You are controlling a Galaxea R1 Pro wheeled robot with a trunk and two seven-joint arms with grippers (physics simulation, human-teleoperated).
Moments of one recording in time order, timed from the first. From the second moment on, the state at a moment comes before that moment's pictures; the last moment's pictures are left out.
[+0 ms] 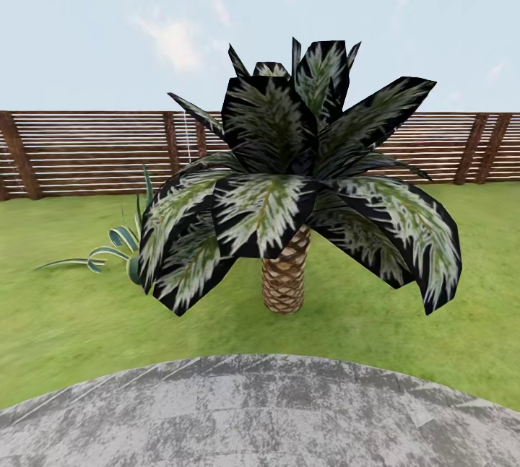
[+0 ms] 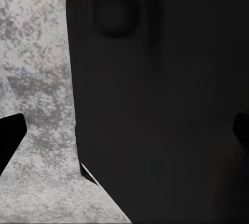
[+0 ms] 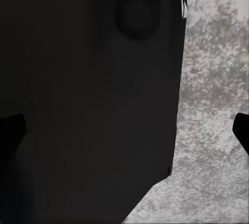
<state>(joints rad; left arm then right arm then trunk) 0.00 0.00 0.00 0.00 0.00 0.00 0.00 0.00 0.00 0.00 0.00 0.00 0.00 0.00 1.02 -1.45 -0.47</state>
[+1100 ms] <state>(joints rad) -0.21 0.05 0.00 -0.31 0.01 -0.15 0.00 -0.06 -0.05 -0.01 -0.53 0.01 -0.31 0.00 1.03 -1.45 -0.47</state>
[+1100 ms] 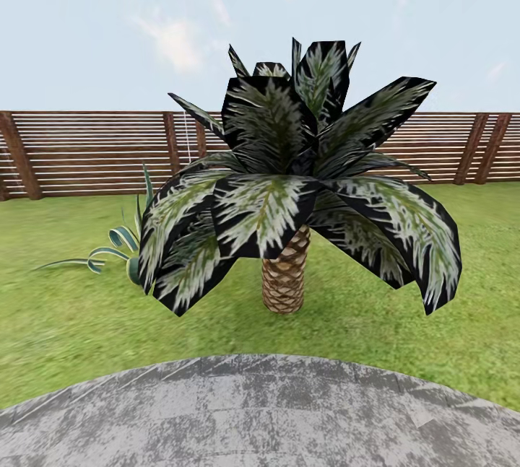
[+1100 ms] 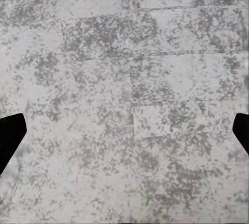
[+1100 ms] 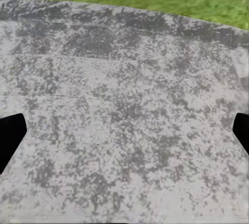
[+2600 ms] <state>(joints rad) -0.17 0.07 0.01 -0.32 0.08 -0.29 0.00 -0.05 -0.04 0.00 -0.50 0.01 -0.31 -0.01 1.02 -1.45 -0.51</state>
